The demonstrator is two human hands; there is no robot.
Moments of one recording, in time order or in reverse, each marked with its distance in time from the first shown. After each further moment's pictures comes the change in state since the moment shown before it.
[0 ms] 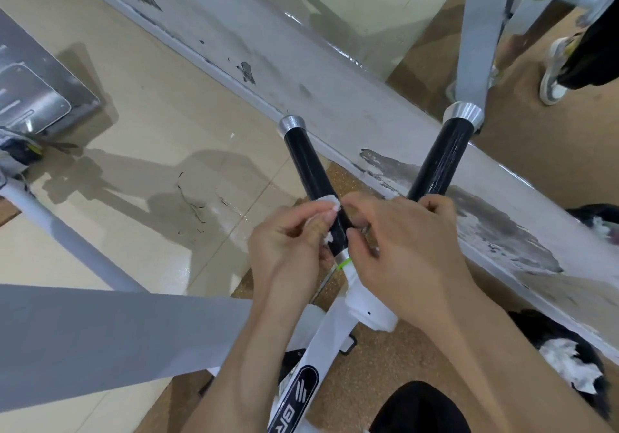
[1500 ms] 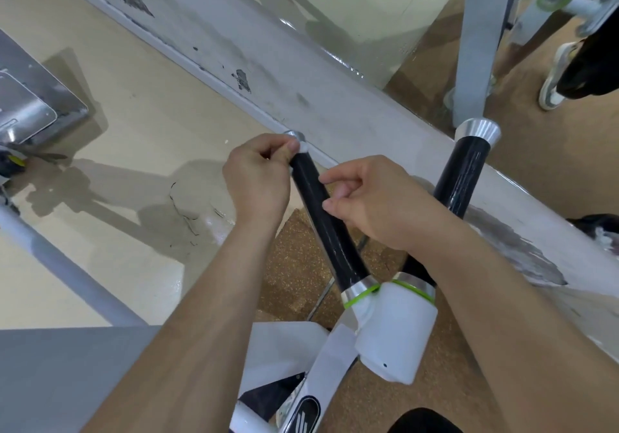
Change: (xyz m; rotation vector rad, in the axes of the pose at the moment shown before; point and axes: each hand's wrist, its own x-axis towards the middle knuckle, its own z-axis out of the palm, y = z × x) left_hand 0.125 0.008 0.008 0.175 0.183 0.184; right_hand 0.093 0.002 0.002 0.660 -0.363 0.270
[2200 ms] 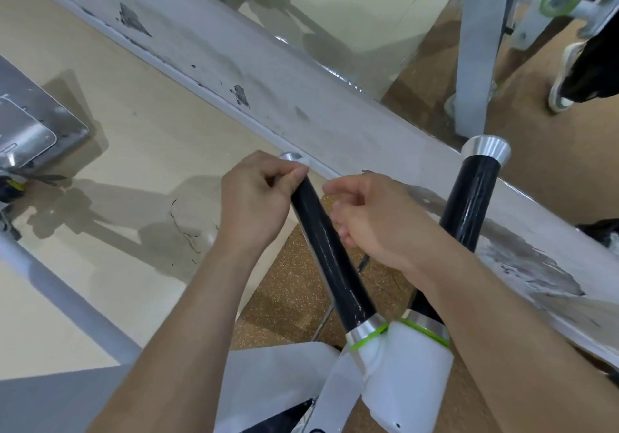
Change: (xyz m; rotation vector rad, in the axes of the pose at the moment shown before) left_hand 0.015 0.001 -0.008 0.305 -0.251 0.268; right_hand 0.019 0.011 0.005 0.191 0.039 0.053
